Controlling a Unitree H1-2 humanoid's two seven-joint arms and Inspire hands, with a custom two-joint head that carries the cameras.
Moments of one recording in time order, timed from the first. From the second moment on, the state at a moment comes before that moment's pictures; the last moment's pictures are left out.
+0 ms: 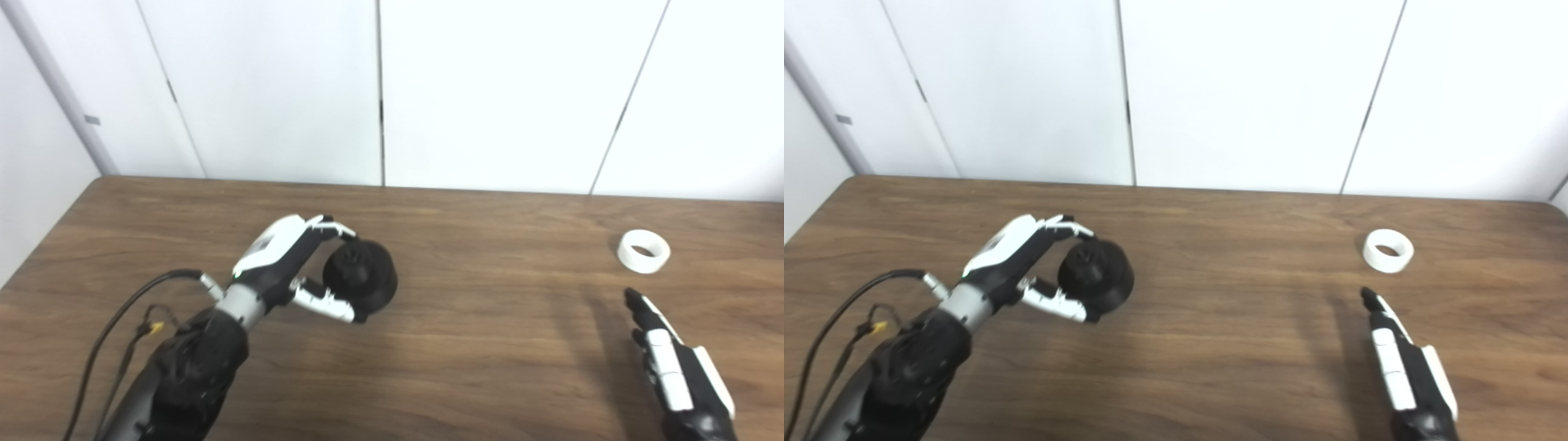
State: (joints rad) left arm -0.23 0.44 -0.29 -0.44 0.54 0.44 -0.38; right arm 0.23 -0.16 -0.09 -0.42 -0.02 0.27 0.04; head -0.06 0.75
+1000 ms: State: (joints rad) left arm -0.07 0.31 -0.49 -0.36 0.76 0.10 -0.38; right arm 0.21 -0.15 -0.05 -0.46 -0.06 0.35 0.01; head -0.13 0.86
